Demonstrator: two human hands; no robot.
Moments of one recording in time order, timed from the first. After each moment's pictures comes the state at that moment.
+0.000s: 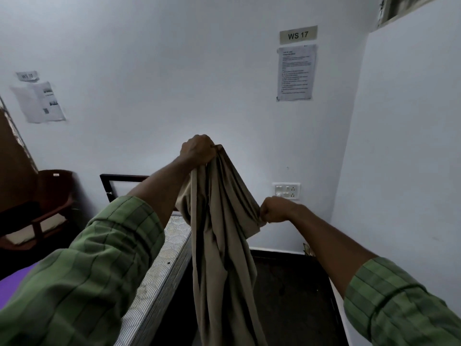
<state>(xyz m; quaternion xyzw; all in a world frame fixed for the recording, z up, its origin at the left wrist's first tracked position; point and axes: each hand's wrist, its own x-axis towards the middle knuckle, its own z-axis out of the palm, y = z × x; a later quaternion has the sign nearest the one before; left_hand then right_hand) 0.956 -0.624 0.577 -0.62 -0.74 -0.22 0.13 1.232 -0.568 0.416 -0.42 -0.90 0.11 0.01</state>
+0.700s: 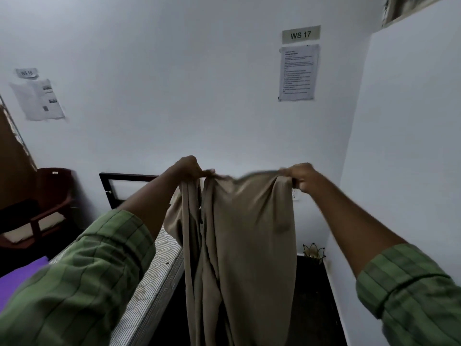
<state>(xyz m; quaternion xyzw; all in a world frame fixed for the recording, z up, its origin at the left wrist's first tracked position) 0.914 -0.628 0.536 -0.57 -0.80 -0.15 -0.06 1.269 -0.551 0.503 -0.53 -0.53 0.53 0.41</state>
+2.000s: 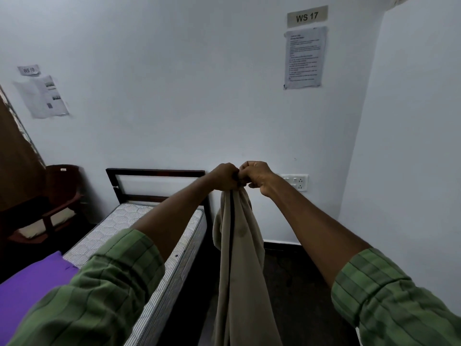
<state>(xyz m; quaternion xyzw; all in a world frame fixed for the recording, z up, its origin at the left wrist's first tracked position) 0.990 -0.632 0.498 -0.73 -0.67 -0.11 -0.04 1.138 -0.602 0.487 -0.42 -0.63 0.54 0.36</state>
